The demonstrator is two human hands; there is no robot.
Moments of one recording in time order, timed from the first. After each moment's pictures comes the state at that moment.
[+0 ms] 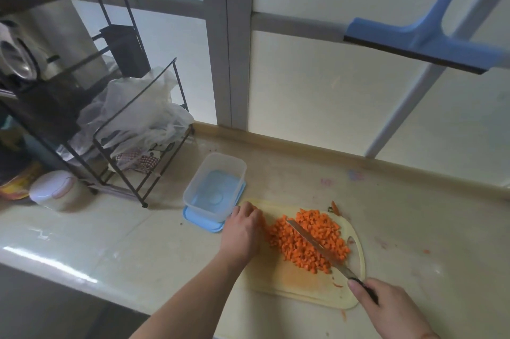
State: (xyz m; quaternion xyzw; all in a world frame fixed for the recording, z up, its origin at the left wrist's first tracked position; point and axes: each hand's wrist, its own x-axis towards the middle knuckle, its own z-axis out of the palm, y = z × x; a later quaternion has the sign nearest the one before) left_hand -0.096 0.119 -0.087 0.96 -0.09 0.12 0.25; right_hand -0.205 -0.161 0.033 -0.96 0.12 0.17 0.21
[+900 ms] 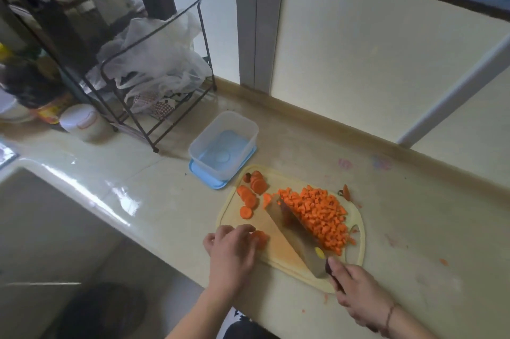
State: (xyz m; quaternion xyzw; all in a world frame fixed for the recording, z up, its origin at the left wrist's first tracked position) left_hand -0.216 0.070 -0.095 0.90 0.17 0.15 0.36; right_hand -0.178 -0.174 -0.021 -0.80 0.13 0.39 0.43
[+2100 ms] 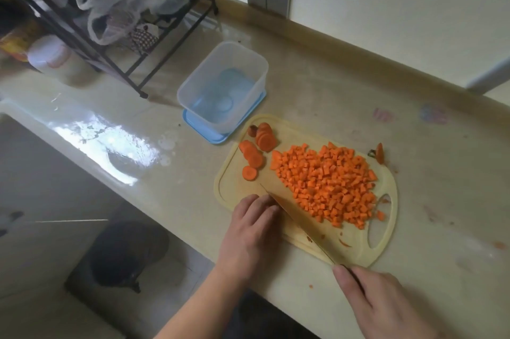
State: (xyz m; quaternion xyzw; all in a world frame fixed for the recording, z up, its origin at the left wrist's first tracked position) left_hand -0.231 0.052 -0.128 0.94 -0.03 0.16 0.29; right_hand -0.196 -0.182 -0.021 -0.91 -0.07 0.30 0.29
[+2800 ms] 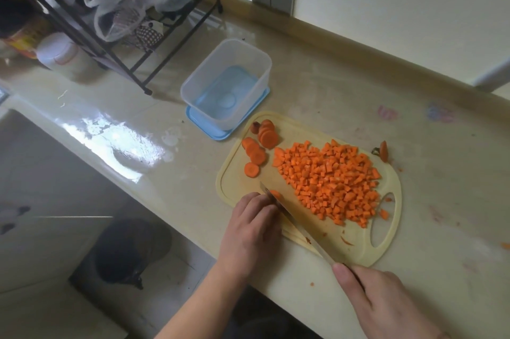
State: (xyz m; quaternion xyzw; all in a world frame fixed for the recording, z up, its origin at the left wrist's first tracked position) left_hand -0.229 0.048 -0.120 0.93 -0.02 0.20 0.31; right_hand -0.194 -0.183 -0.022 -0.90 -0.10 0.33 0.28
